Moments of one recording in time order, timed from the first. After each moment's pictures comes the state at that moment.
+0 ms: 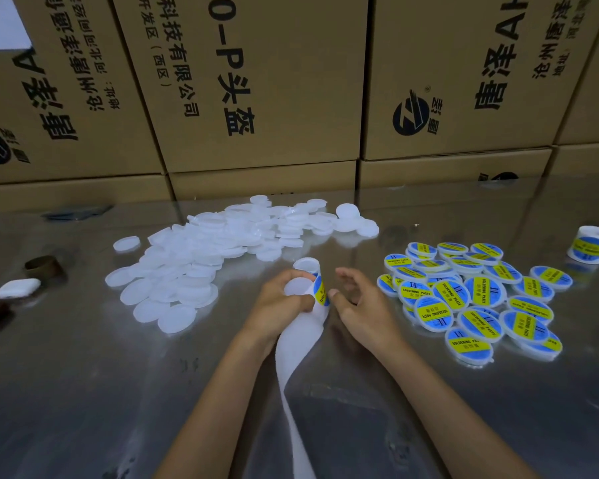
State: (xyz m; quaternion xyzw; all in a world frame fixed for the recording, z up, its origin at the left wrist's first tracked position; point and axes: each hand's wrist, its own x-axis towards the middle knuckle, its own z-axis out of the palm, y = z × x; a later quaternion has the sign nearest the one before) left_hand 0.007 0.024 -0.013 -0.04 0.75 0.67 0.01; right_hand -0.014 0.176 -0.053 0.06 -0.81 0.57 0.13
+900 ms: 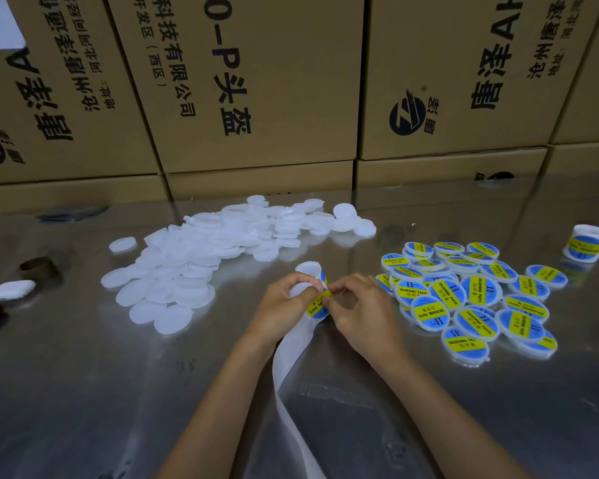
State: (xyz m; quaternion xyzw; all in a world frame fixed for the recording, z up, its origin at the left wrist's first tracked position) left_hand -0.001 0.033 -0.018 0.02 0.77 0.64 -0.02; right_hand 0.003 0.179 -0.042 0.11 -0.87 0.41 0.26
